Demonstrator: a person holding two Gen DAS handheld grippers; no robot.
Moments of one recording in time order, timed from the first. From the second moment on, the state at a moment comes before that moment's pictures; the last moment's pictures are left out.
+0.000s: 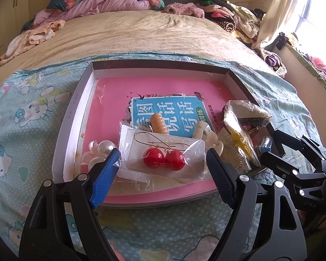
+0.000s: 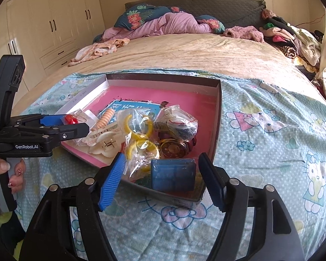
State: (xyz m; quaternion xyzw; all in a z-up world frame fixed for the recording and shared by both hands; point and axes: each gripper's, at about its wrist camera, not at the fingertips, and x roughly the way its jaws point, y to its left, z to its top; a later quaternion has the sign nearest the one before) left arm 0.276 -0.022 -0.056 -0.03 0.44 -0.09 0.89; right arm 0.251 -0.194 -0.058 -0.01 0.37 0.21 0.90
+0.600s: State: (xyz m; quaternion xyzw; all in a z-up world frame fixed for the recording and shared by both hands) left arm 0.255 -0.018 -0.034 -0.04 0.42 -0.08 0.90; right arm 0.212 -0.208 -0.027 0.00 0.34 0.19 0.92
